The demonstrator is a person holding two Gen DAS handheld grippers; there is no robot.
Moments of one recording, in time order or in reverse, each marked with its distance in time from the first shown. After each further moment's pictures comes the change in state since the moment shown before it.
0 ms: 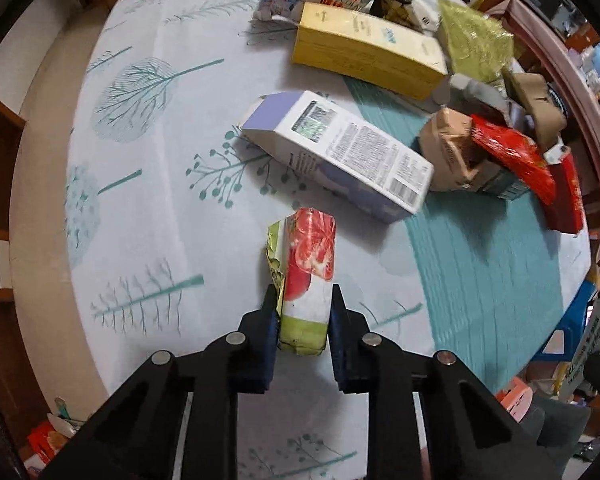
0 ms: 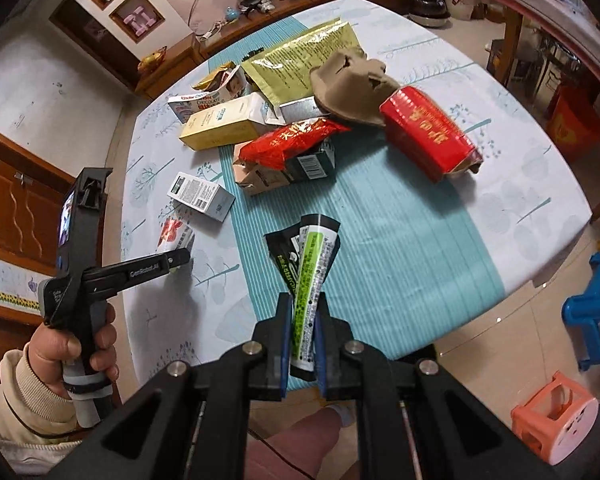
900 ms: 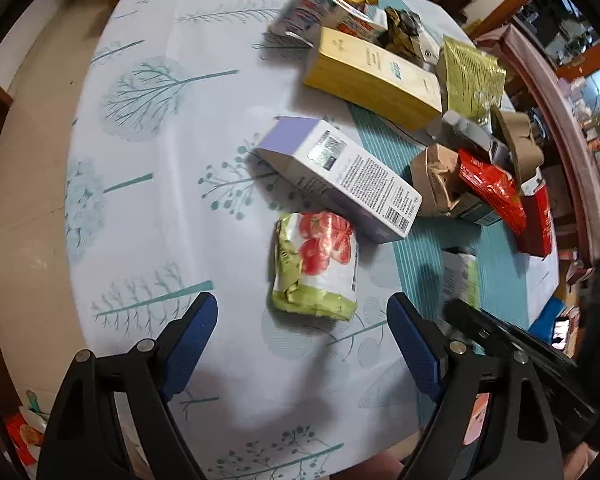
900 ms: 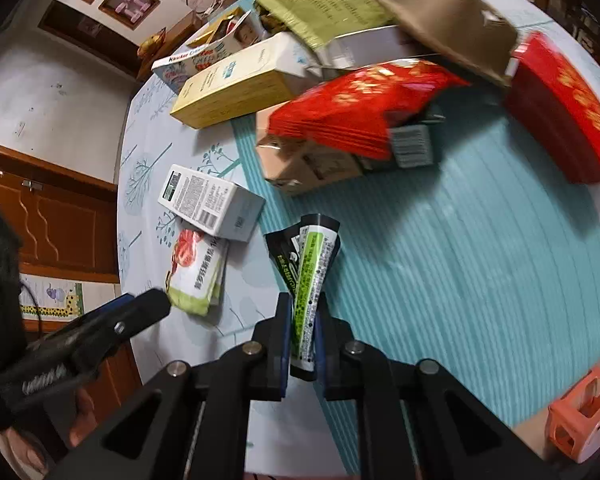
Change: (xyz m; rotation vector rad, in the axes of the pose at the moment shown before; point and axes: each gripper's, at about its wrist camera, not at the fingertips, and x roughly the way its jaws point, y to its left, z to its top) left arm -0.022 0.044 0.002 -0.078 0.013 -0.089; right arm 0.111 0.035 0.034 0.070 0.107 0.099
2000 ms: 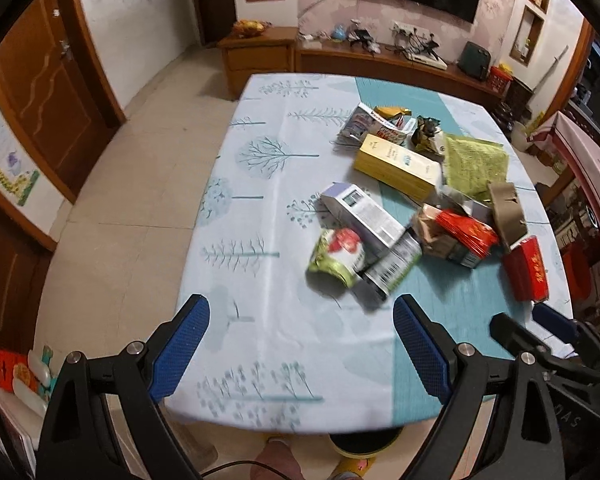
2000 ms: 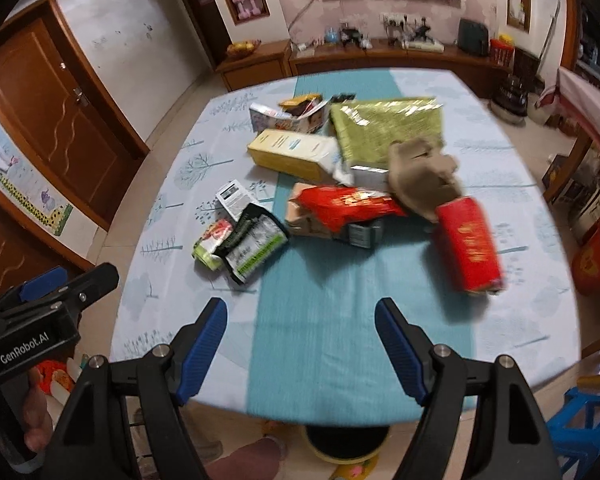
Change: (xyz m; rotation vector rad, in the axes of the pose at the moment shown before) left arm -0.118 -0.052 -0.095 -0.235 -0.365 0.285; right arm -0.111 0.008 -0.022 -0.464 -0.178 -0.065
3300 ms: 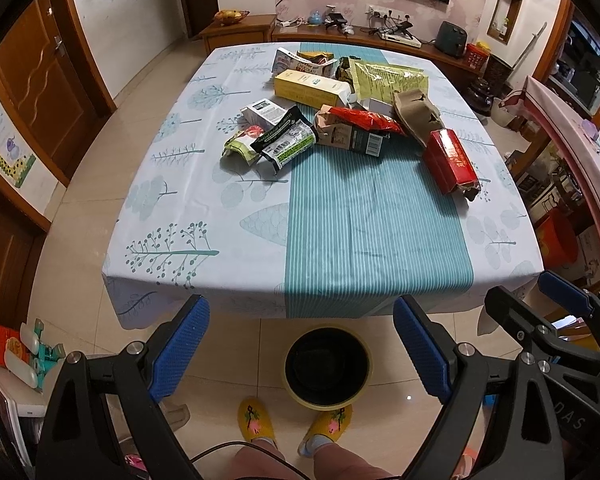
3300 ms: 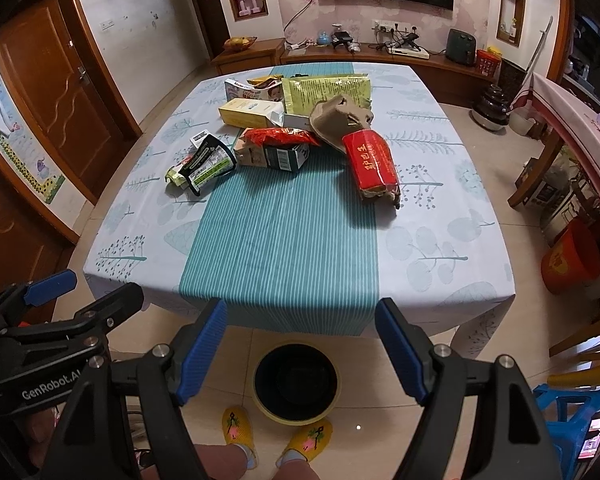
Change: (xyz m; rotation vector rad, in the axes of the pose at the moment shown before) left arm -0.063 -0.116 -0.152 0.013 0.009 -0.007; right arm -0.084 -0.075 -0.109 -0.084 -0.027 -0.069
